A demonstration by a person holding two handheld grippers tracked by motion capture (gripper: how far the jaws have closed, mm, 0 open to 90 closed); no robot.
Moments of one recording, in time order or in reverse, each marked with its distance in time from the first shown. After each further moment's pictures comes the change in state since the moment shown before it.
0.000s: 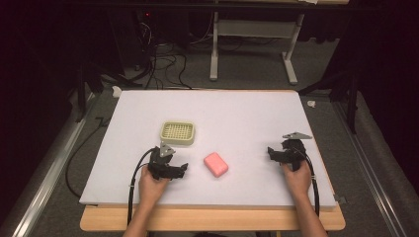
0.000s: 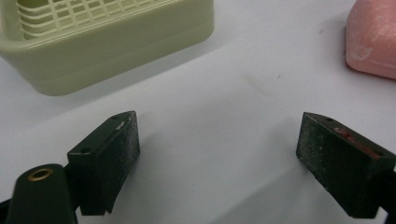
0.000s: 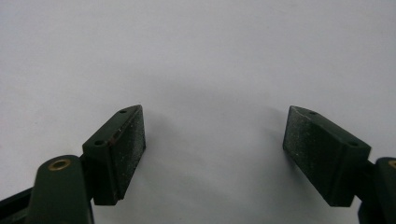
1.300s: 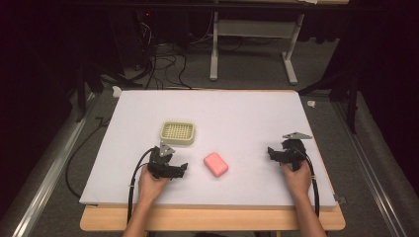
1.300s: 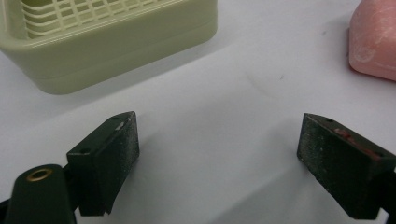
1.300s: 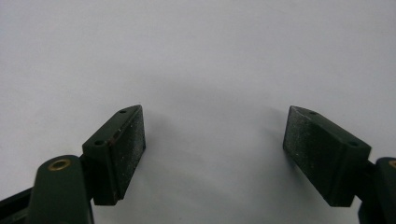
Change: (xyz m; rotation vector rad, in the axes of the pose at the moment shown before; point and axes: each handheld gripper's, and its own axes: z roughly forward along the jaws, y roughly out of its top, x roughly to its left) left arm 0.001 0.001 0.000 0.005 0.009 -0.009; right arm 0.000 0.000 0.000 0.001 0.001 0.004
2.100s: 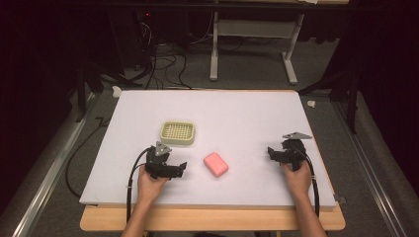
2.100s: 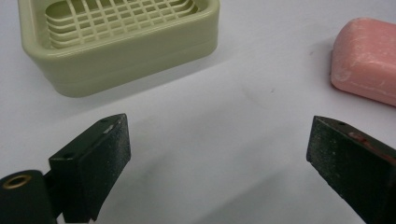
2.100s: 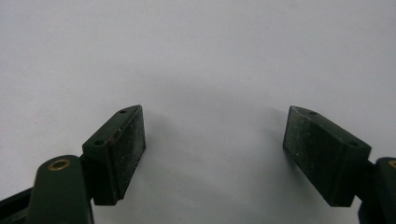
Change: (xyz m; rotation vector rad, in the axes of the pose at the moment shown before) left arm 0.001 0.003 -0.015 -0.042 -0.013 -0.042; right arm 0.000 0.000 0.000 0.000 0.000 0.000
